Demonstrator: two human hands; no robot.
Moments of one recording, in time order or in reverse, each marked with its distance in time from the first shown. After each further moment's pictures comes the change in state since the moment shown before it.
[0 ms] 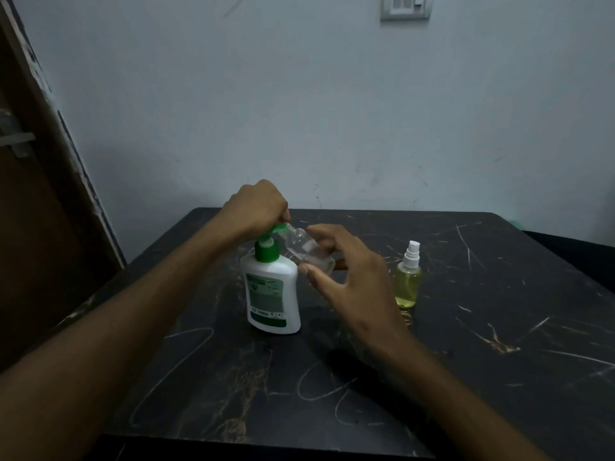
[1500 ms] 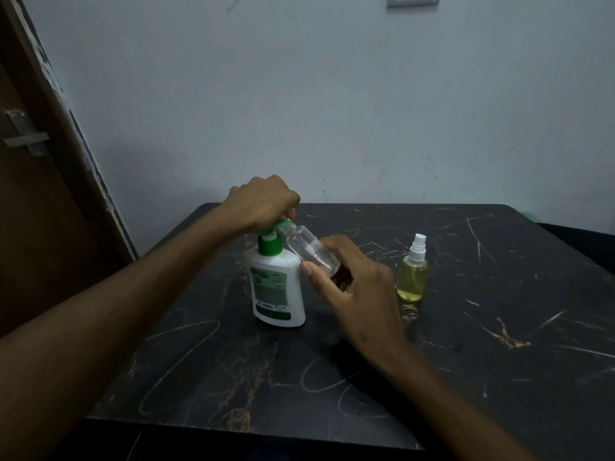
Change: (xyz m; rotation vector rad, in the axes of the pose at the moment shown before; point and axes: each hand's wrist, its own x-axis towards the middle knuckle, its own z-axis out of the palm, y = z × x) left_hand -0.021 0.021 -0.014 0.008 -0.083 -0.018; right_hand -0.020 -0.002 0.006 0.068 0.082 0.009
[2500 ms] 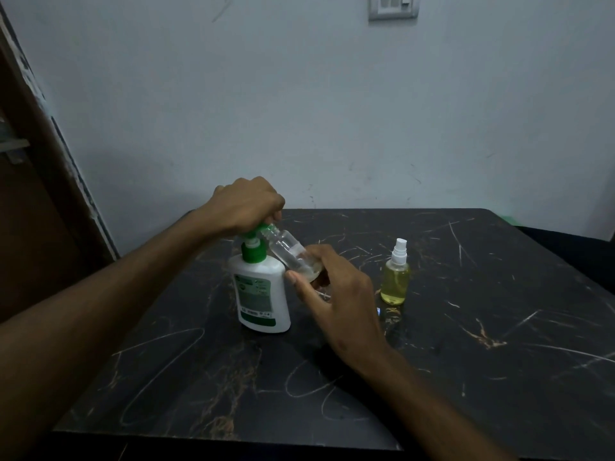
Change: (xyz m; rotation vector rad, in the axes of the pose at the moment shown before) left_hand -0.008 0.007 -0.012 -0.011 -0.017 0.018; right_hand -0.003 0.013 0.006 -0.084 -0.029 -0.057
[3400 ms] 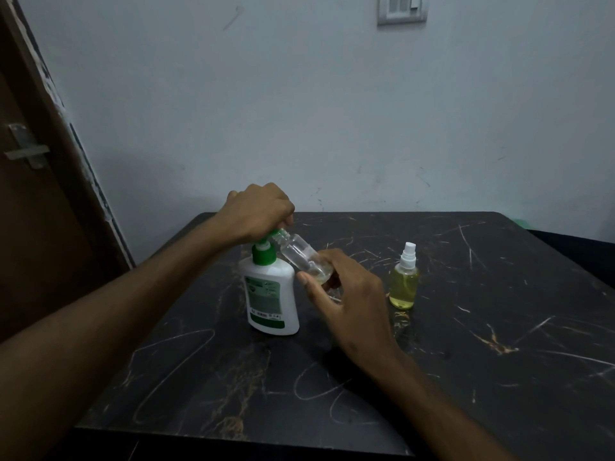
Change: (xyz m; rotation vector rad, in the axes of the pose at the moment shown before) left_hand 0.002 -0.003 0.007 0.135 0.045 0.068; right_hand 0.002 0.002 -0.002 0.002 0.013 0.020
